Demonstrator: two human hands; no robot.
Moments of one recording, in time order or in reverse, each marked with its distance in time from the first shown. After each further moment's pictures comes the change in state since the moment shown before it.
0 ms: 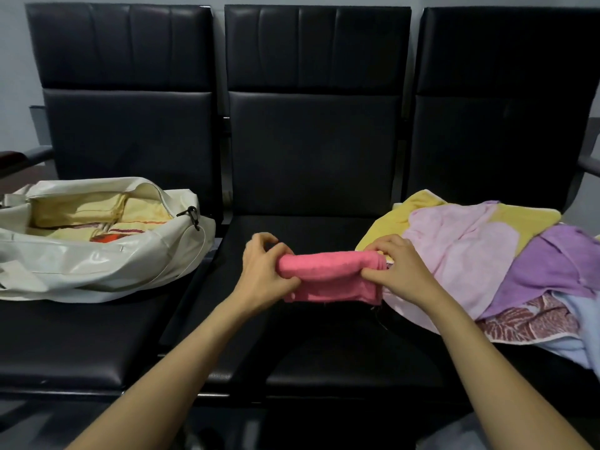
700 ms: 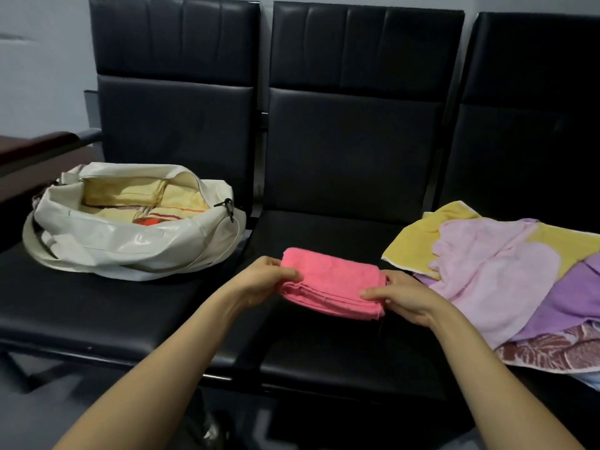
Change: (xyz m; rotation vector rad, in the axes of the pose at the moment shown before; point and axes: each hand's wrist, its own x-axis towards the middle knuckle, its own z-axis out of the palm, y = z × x) left_hand -0.001 -0.037 -0.026 -0.911 -0.289 -0.587; right_hand 0.012 -0.008 0.041 0.753 -0.464 0.504
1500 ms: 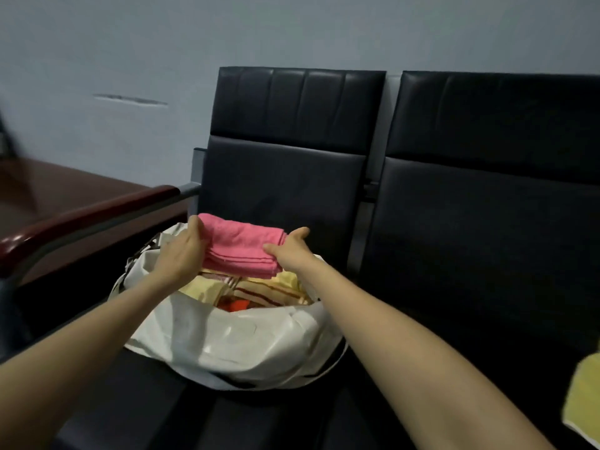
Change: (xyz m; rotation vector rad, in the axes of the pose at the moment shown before) left_hand 0.014 0.103 -0.338 1.061 1.054 0.286; right_hand 0.235 -0.220 0.326 -0.419 -0.010 -0.331
